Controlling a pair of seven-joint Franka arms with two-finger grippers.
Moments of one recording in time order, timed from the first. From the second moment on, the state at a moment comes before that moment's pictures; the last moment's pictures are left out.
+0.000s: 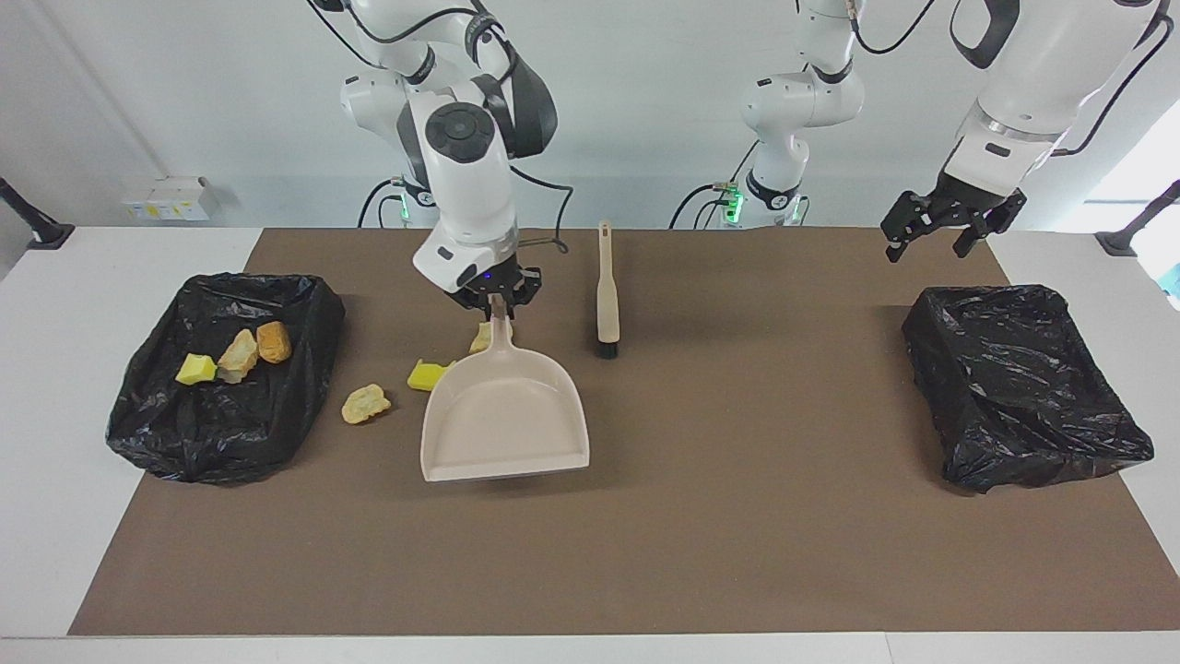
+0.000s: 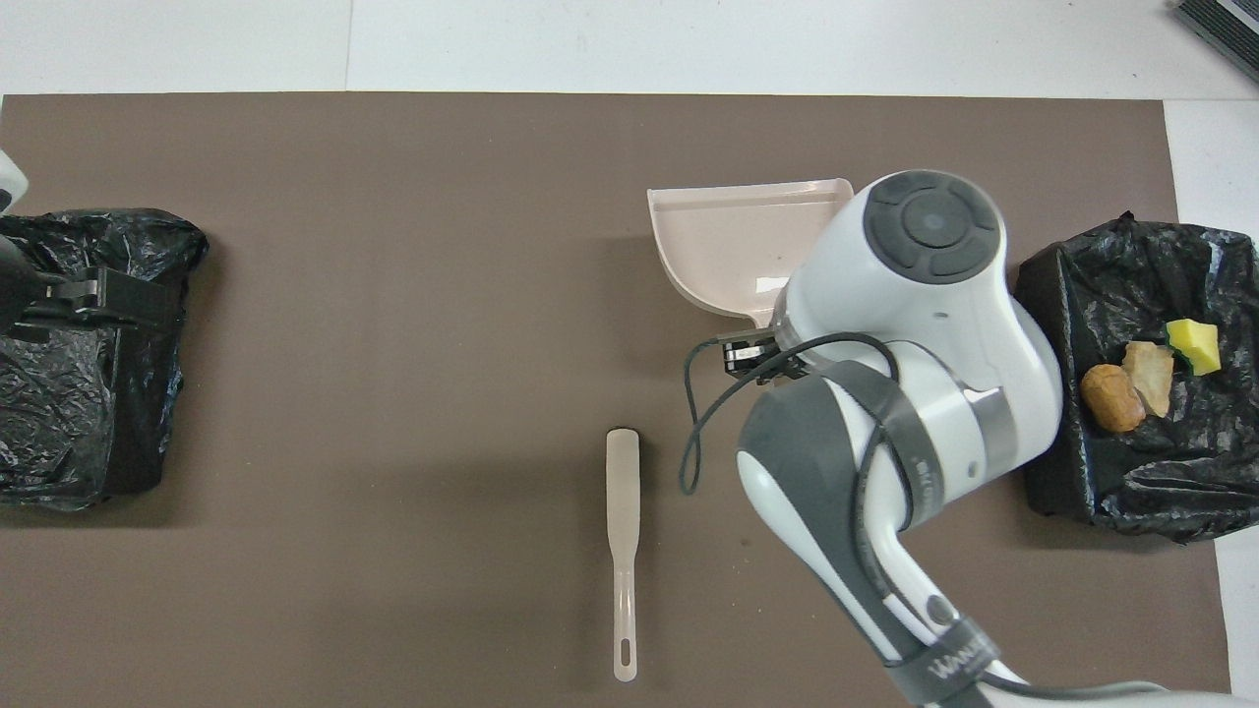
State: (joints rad) left arm 0.08 -0.02 -0.17 -1.58 0.01 1.58 -0.09; right arm 0.32 0.21 0.12 -1.70 0.02 1.82 0.38
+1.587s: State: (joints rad) left arm 0.07 -0.01 -0.18 -1.62 0.01 1.76 -0.06; right arm 0.43 0.40 0.11 -1.49 0.08 1.83 0.60
